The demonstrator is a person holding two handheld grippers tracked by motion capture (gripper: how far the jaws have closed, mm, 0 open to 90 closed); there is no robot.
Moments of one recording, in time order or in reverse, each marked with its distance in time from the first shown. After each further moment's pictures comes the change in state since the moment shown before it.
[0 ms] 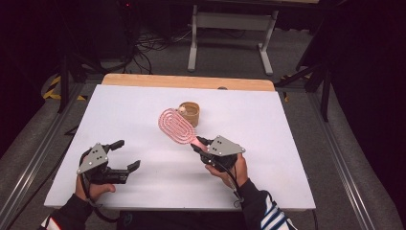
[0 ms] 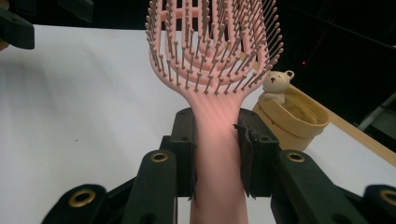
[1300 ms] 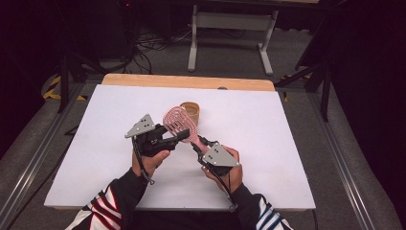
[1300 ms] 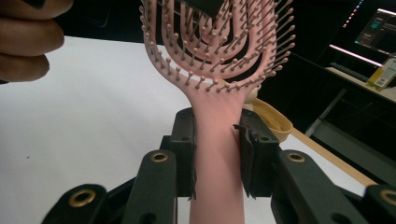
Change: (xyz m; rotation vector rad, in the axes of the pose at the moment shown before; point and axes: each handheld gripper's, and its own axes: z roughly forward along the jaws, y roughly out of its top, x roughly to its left) left arm -0.040 0.089 0.108 -0.176 -0.249 -0.217; right arm 0.021 -0.009 0.005 -0.070 -0.198 -0.062
